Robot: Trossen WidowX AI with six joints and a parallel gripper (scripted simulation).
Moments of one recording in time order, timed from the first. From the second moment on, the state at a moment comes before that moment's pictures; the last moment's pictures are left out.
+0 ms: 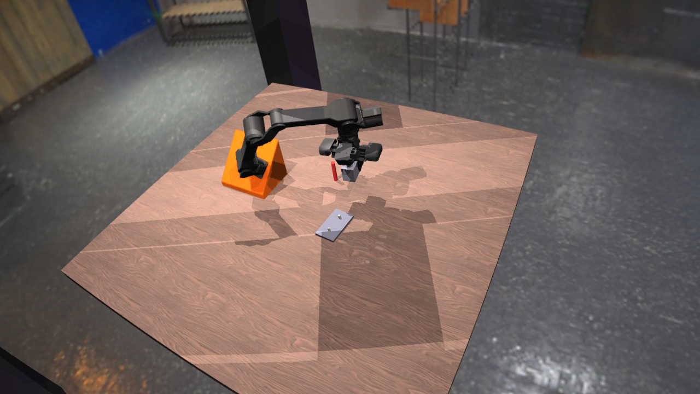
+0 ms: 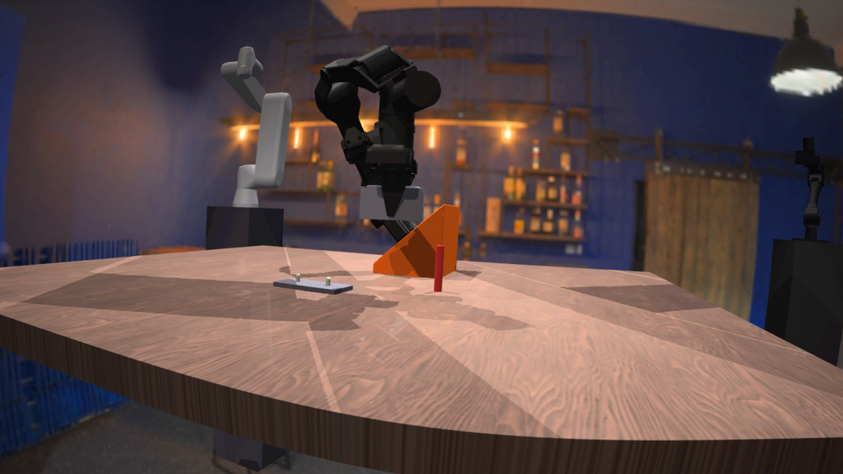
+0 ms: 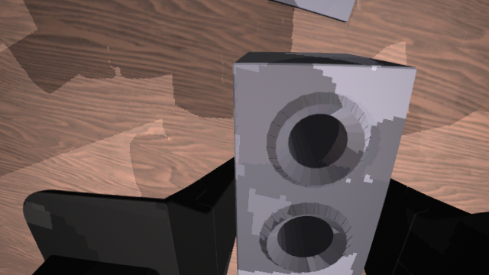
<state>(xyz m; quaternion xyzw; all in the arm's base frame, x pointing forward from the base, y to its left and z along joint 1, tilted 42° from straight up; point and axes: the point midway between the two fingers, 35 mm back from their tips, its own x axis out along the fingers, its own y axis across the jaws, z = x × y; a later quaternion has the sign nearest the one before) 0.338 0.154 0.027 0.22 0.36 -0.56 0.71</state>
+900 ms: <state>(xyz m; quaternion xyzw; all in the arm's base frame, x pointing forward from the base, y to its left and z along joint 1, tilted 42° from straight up) 0.355 0.070 0.050 0.27 0.32 -0.58 0.70</state>
